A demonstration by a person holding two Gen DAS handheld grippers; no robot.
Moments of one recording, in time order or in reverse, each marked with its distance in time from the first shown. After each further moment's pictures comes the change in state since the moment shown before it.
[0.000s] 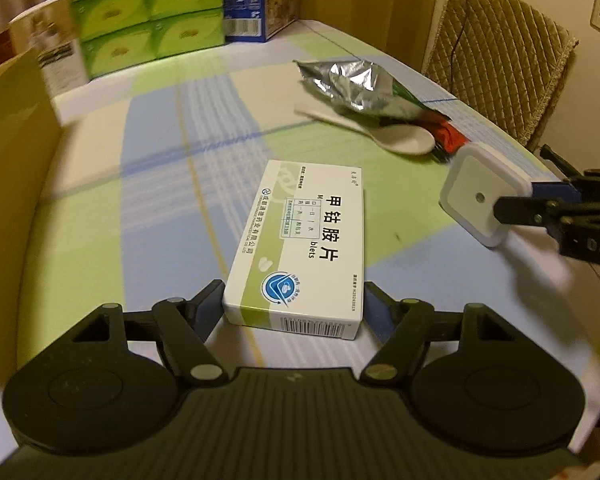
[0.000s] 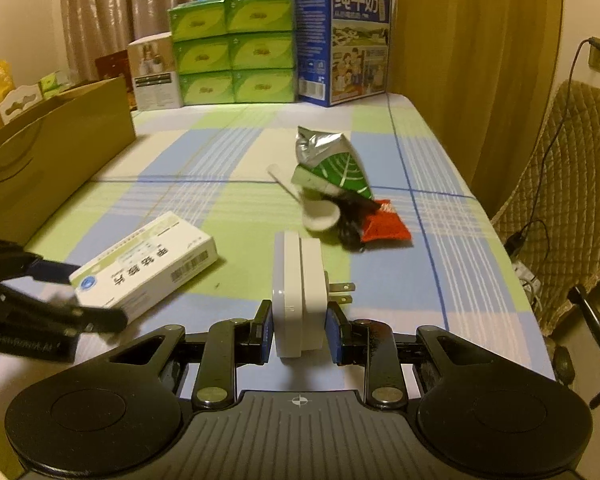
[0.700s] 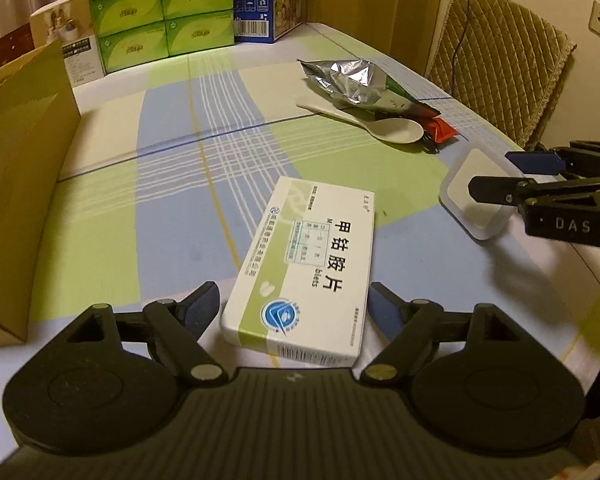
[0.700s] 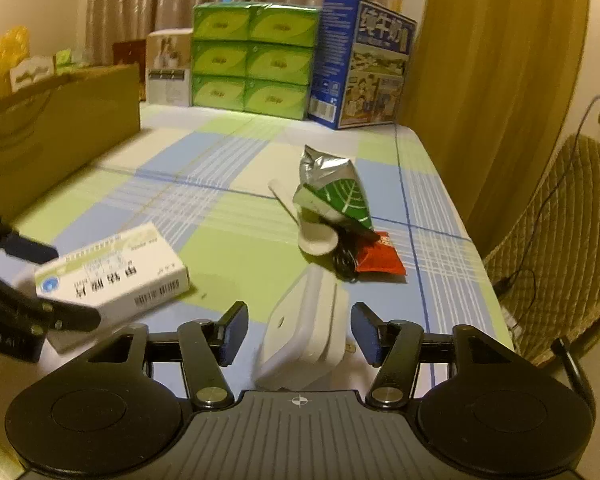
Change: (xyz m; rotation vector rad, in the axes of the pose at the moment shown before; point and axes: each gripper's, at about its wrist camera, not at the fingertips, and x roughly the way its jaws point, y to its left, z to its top) left arm -0.019 -0.006 -0.014 -0.002 -0.016 0.020; right arm 0.011 0.008 0.002 -0.151 -0.055 -0.054
